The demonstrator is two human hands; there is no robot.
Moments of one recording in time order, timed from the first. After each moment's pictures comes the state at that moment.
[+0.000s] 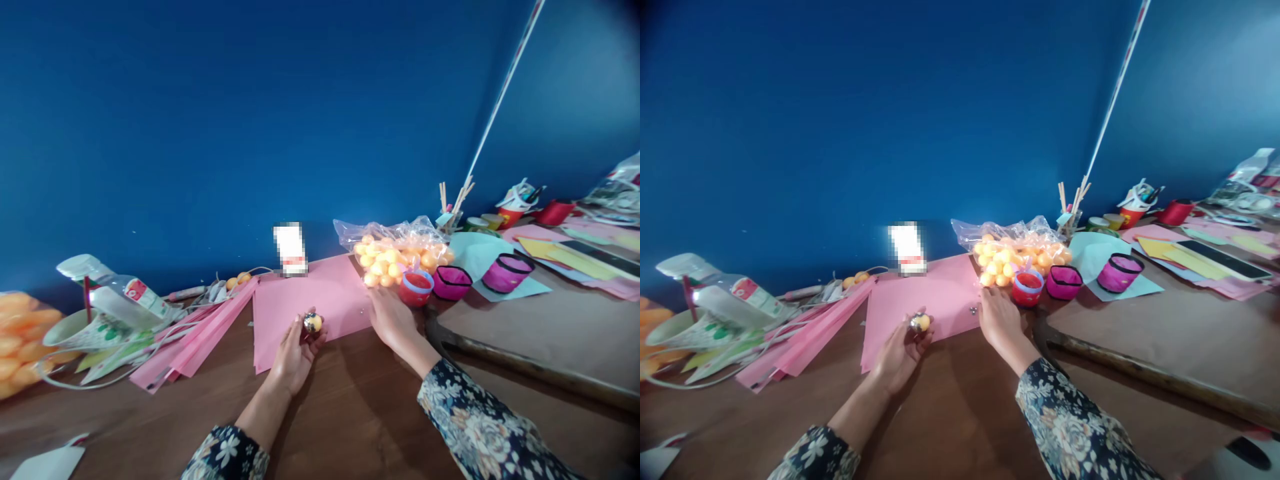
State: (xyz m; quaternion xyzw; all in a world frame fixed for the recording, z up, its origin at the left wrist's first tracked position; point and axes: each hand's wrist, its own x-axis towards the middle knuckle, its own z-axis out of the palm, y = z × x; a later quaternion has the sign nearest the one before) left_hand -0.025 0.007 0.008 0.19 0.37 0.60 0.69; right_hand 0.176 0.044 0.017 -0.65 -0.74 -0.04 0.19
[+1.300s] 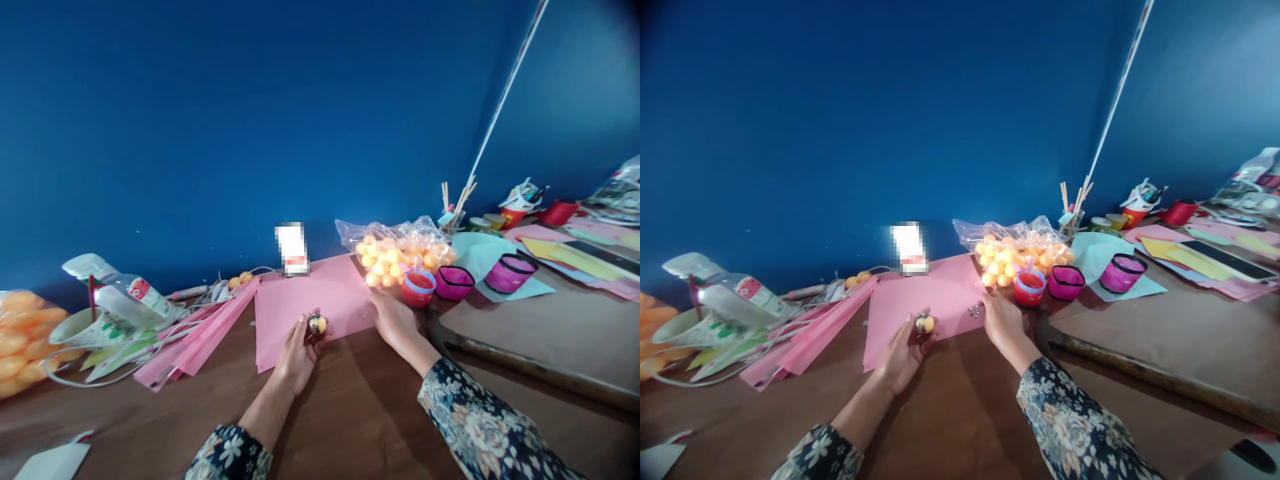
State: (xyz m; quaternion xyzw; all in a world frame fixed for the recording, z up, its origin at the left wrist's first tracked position) left_hand -0.023 0.004 0.008 0.22 0.37 0.59 0.68; right_hand 0.179 0.045 0.019 -0.65 -0.74 0.04 0.17
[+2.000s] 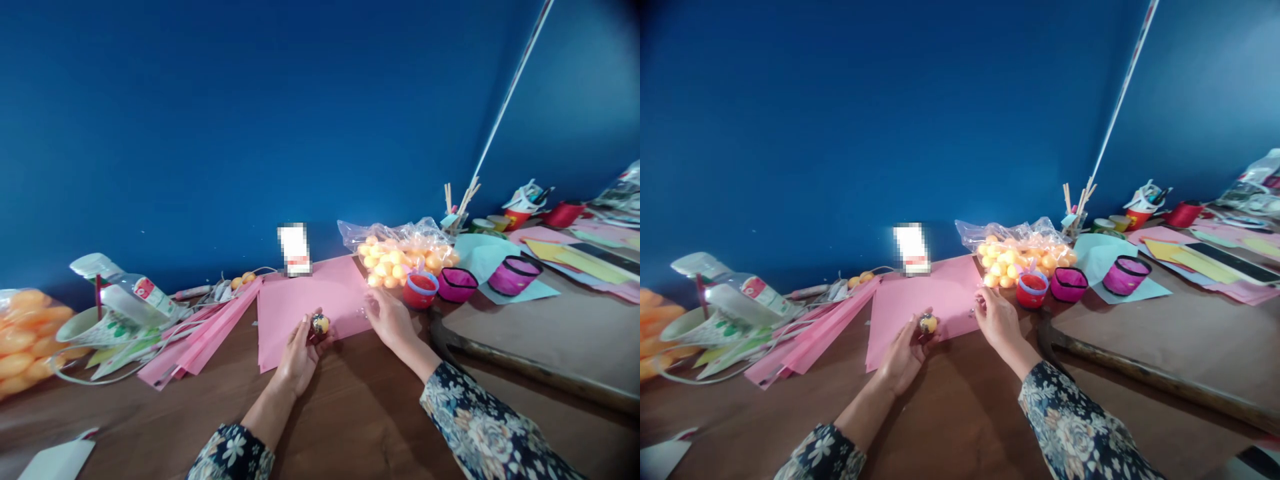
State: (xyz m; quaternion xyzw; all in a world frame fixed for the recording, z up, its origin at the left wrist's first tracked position) left_hand -0.022 0.003 0.011 0.23 0.36 0.59 0.69; right_hand 0.169 0.044 0.016 -0.57 -0.74 0.04 0.36
